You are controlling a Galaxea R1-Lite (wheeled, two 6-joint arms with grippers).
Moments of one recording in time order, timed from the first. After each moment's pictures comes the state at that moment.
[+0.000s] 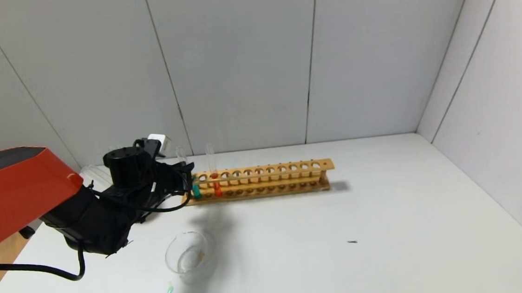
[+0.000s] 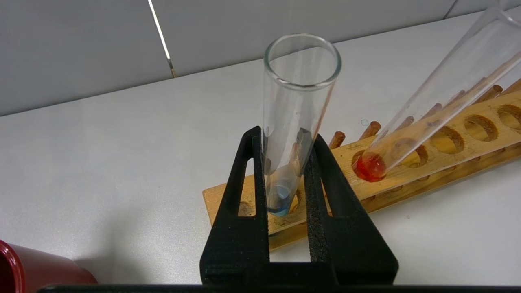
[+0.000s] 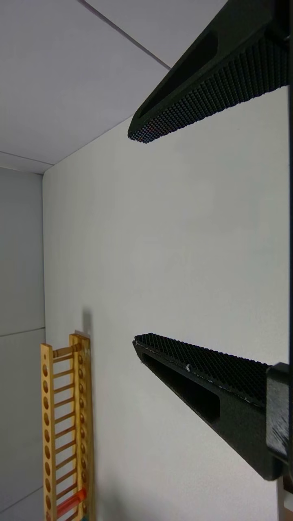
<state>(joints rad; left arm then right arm) -0.20 2.15 -0.84 -1.13 -0.12 -0.01 0.00 0.00 0.00 0.00 0.00 0.02</state>
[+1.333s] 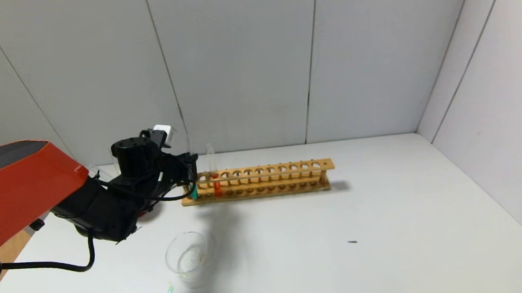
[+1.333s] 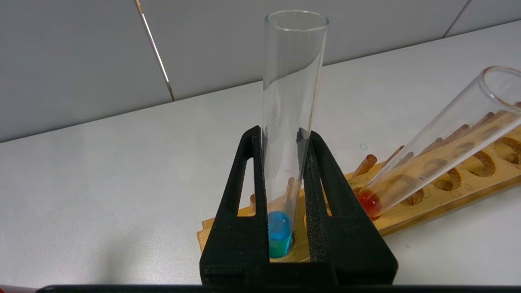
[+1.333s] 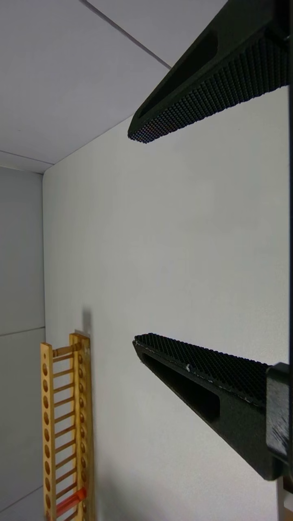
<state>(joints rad) -0.23 2.16 -0.94 -1.06 -0.10 -0.01 0.00 0.00 0.00 0.00 0.00 0.02</state>
